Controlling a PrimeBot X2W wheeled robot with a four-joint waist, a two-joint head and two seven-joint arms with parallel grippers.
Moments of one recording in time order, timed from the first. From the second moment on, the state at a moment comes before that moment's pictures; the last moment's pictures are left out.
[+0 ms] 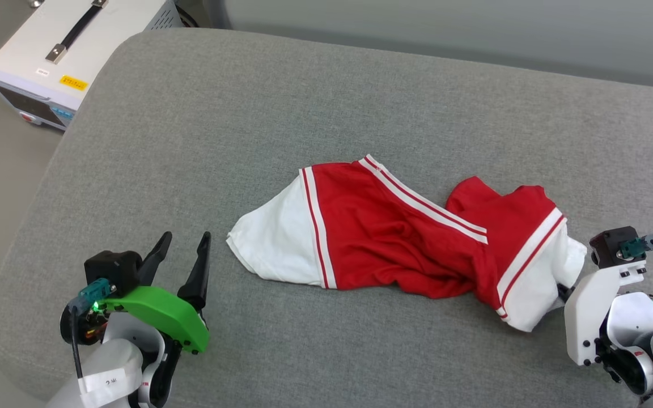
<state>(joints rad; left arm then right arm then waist) -0.31 0.47 -0.56 0.33 -0.81 0.09 -0.26 -0.19 -0.31 0.10 0.19 0.31 0.13 0.62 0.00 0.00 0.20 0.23</state>
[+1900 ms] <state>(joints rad) -0.27 0.43 -0.62 0.25 -0.78 0.06 -0.15 0.04 -0.16 -0.22 -0.14 0.24 0.13 0.04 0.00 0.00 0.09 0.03</state>
